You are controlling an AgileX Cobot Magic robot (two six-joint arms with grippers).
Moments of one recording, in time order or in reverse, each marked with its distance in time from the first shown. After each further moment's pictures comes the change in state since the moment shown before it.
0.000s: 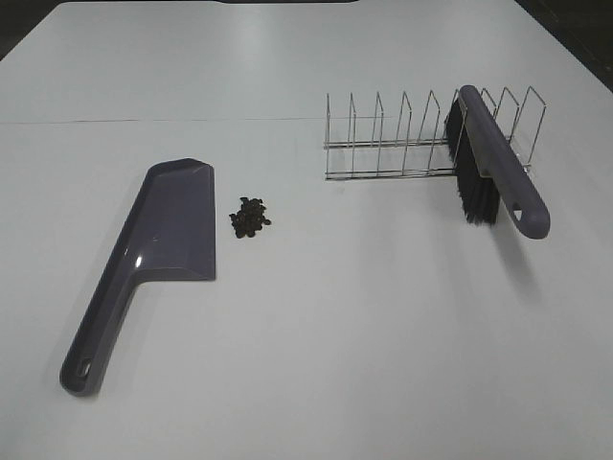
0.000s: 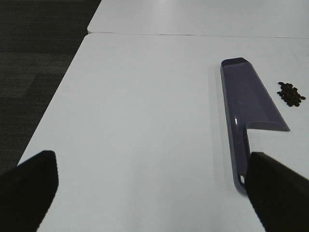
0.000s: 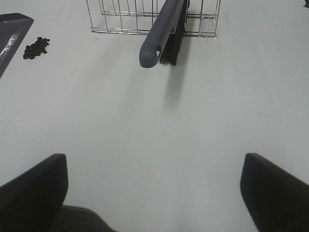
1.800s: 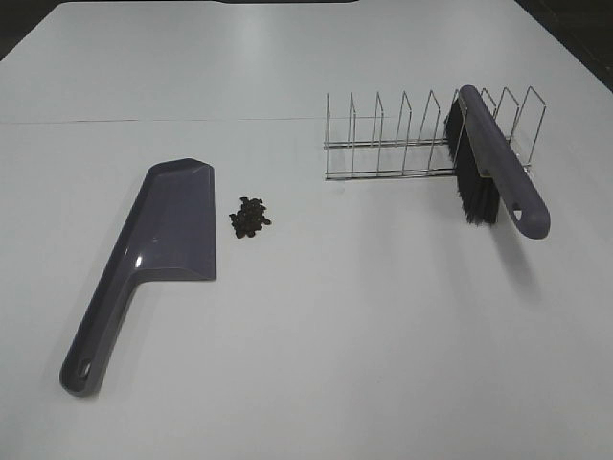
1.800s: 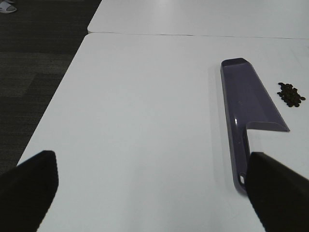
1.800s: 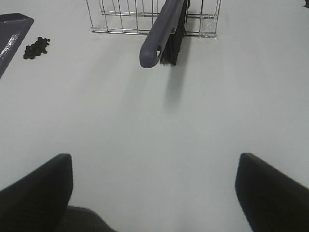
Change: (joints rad) left arm 0.000 0.000 0.000 0.000 0.000 -0.003; right arm 0.000 0.000 0.000 0.000 0.000 0.000
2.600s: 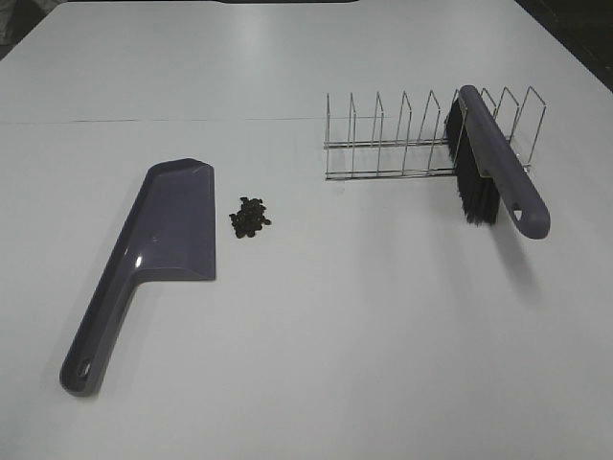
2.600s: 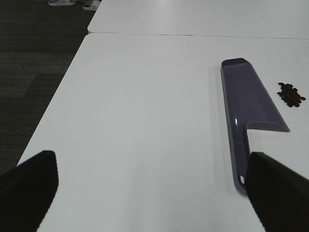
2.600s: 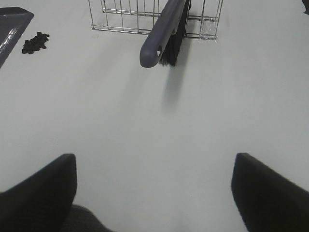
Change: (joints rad) left arm 0.000 0.000 0.000 0.001 0.000 0.000; right arm 0.000 0.000 0.000 0.000 0.000 -0.041
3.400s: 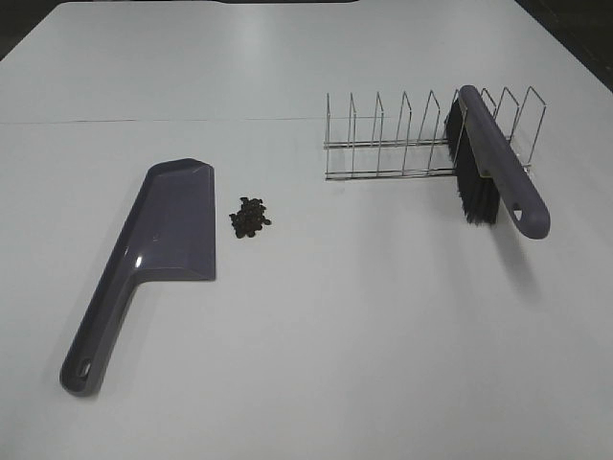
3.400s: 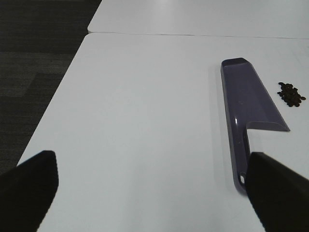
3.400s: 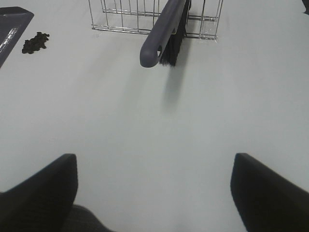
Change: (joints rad) left arm 0.000 0.022 0.000 0.000 0.000 0.000; right arm 0.000 0.000 0.000 0.000 0.001 -0.001
